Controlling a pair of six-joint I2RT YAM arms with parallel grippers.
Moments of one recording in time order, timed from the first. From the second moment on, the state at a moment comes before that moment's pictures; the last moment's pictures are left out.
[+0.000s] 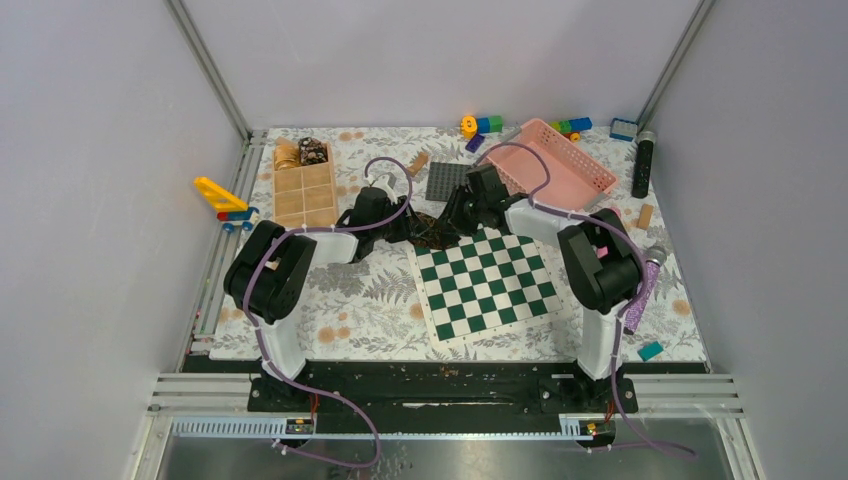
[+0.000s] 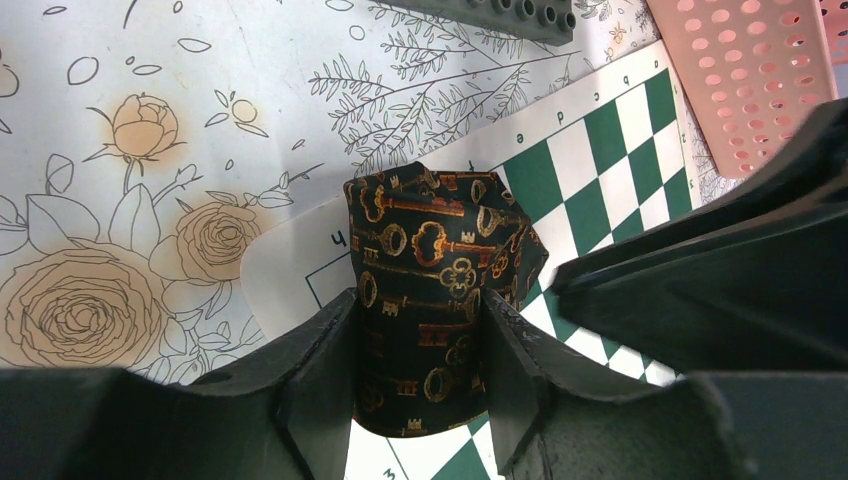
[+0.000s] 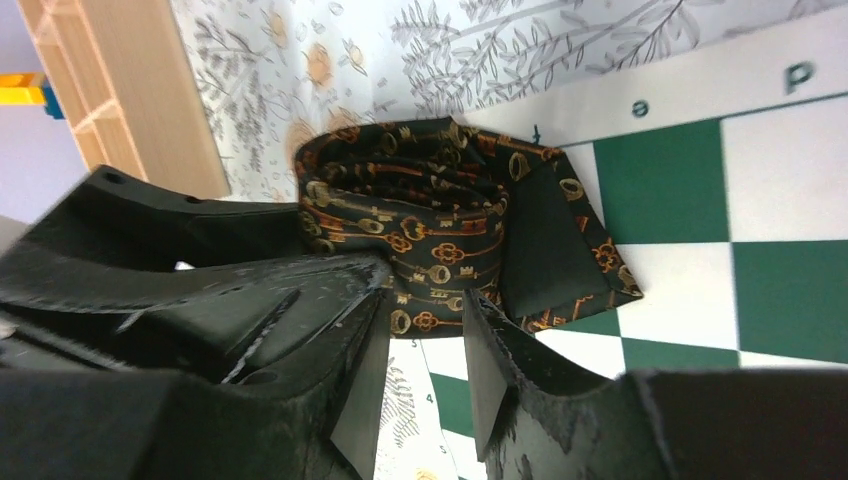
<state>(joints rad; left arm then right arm) -0.44 1.84 0.90 0.36 0.22 -0.65 0.50 1.93 1.25 -0.12 -0.26 0.82</state>
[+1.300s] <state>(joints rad) -0.44 1.84 0.91 0.34 0.20 -0.65 0.52 1.99 1.18 0.02 -0.26 0.89</state>
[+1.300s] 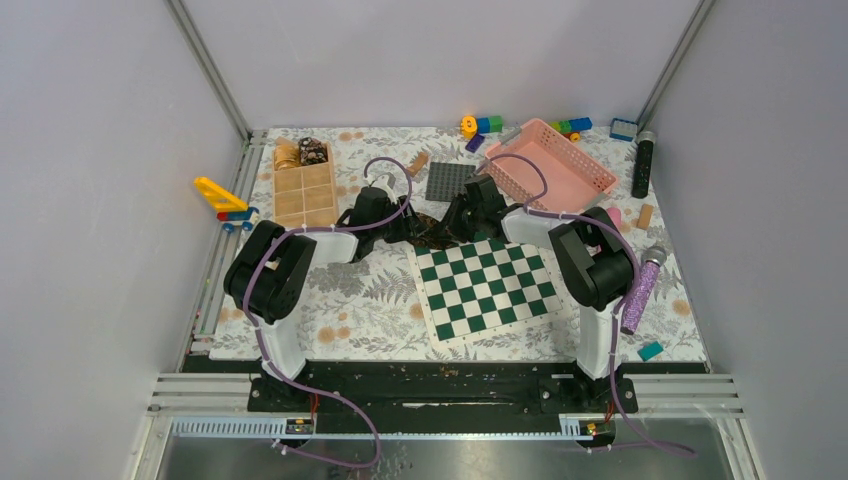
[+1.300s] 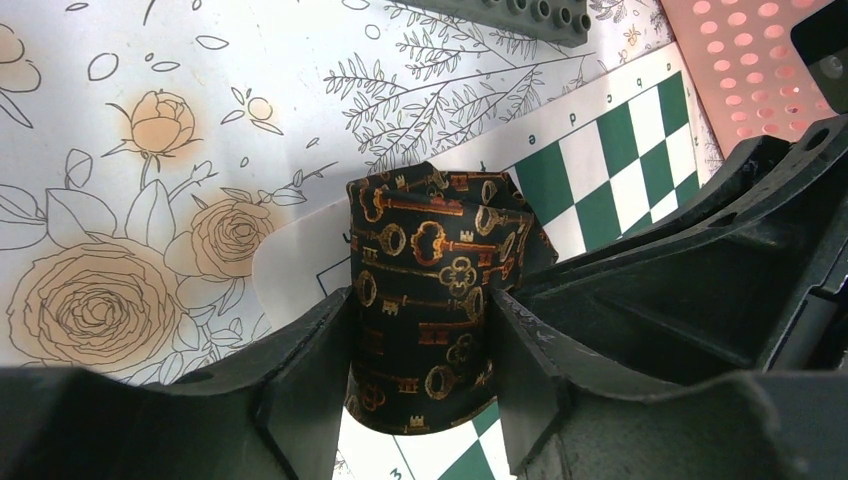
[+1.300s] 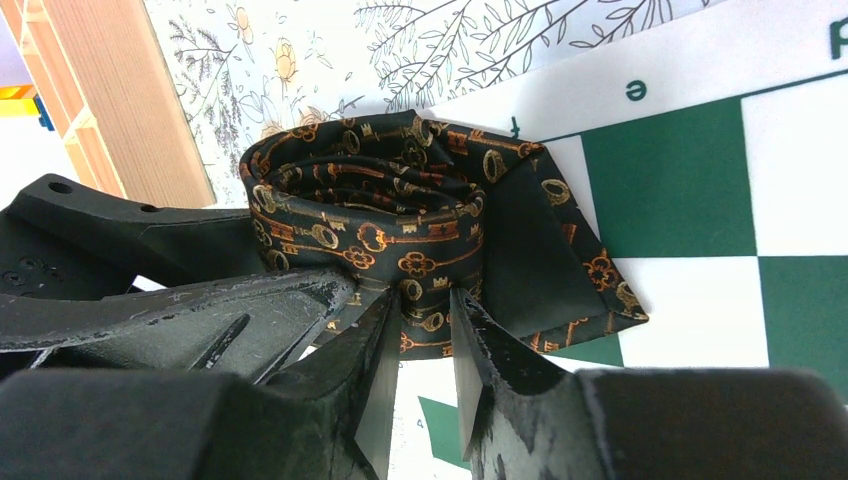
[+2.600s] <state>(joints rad) -0.44 1.89 0.91 0.42 0.32 -0.64 0.52 1.99 1.18 0.00 -0.22 0.91</state>
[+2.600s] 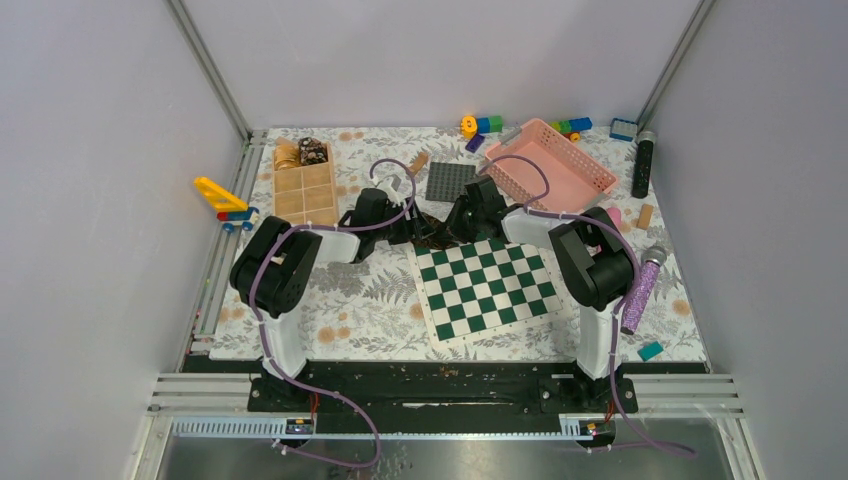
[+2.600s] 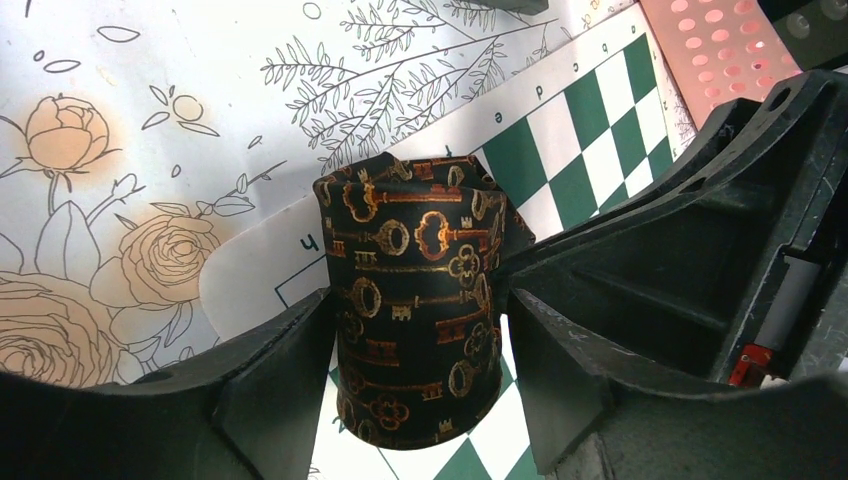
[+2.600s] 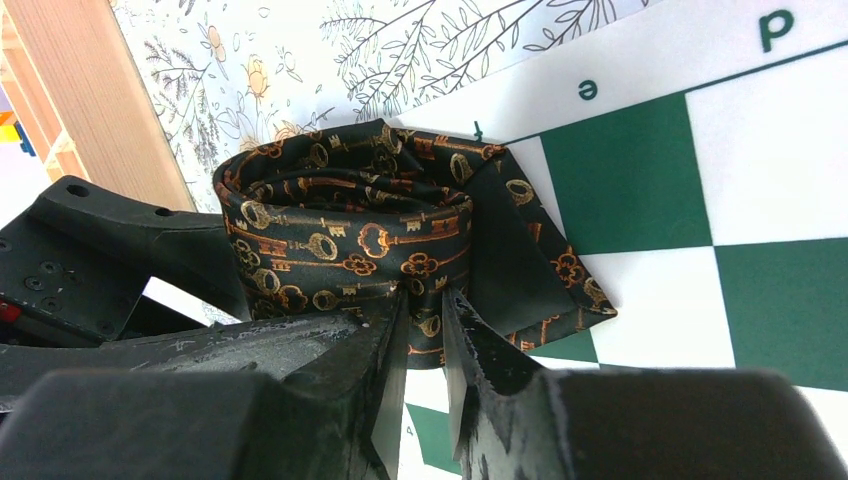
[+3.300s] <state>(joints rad) -0.44 1.90 0.92 0.40 0.32 -0.64 0.50 1.80 1.10 -0.08 -0.14 0.88</state>
